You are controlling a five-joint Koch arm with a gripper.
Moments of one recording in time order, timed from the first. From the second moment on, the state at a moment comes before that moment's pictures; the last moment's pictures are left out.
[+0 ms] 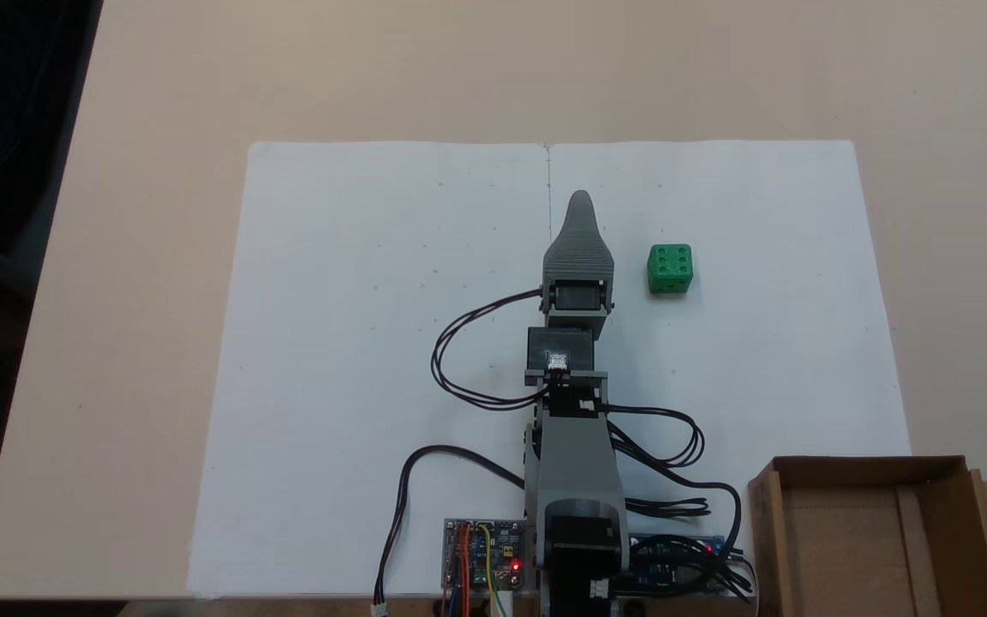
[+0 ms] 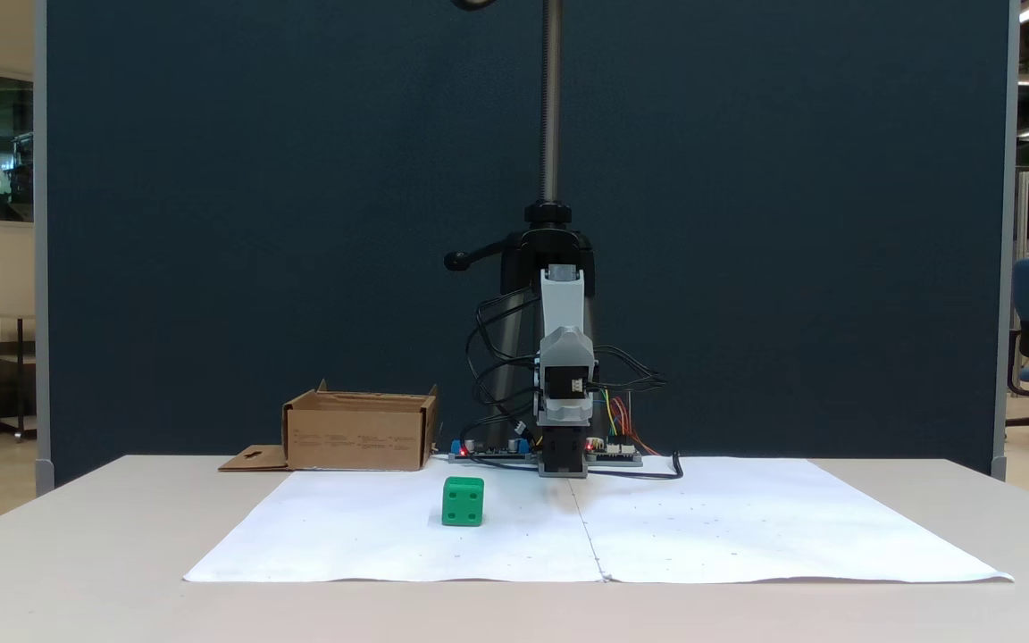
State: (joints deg) arm 1.5 128.8 175.6 -73.7 1.3
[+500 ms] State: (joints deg) arm 1.8 128.8 175.4 -31.0 1.3
